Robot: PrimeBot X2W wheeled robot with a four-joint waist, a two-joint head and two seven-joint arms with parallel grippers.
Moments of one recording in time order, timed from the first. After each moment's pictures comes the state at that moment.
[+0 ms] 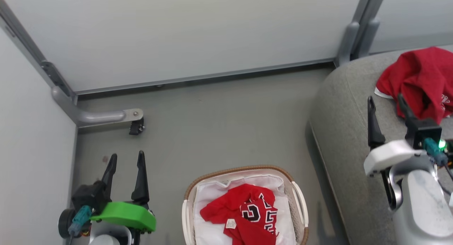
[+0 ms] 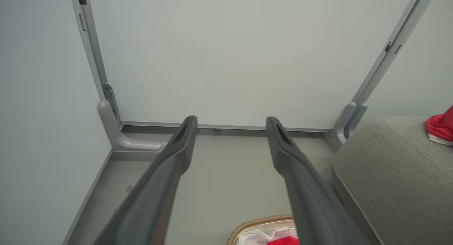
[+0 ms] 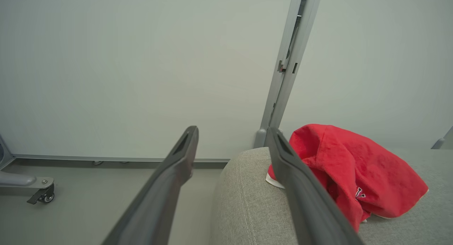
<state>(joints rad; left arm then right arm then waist) -0.12 0.05 -0.09 0.34 -0.29 -0.11 -0.26 -0.38 -0.05 -0.20 0.41 -0.09 0.13 -0.26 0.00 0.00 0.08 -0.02</state>
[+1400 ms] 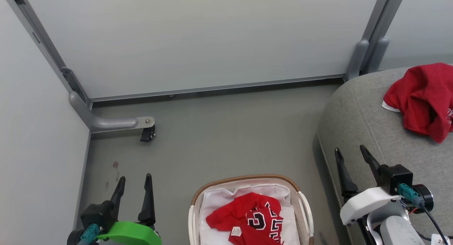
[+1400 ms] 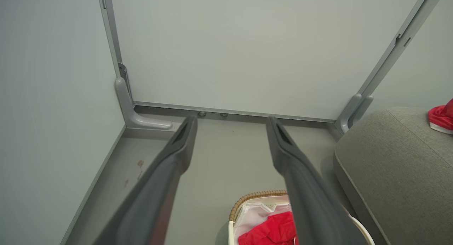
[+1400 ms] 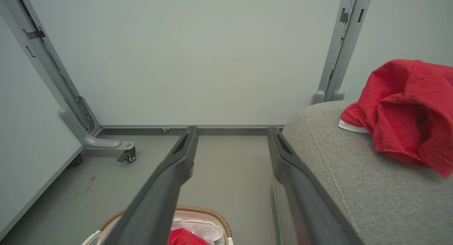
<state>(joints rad) -0.03 0.05 -0.12 0.35 -0.31 -0.11 -0.26 -0.15 -0.05 -0.01 0.37 0.12 0.13 -0.26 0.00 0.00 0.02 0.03</state>
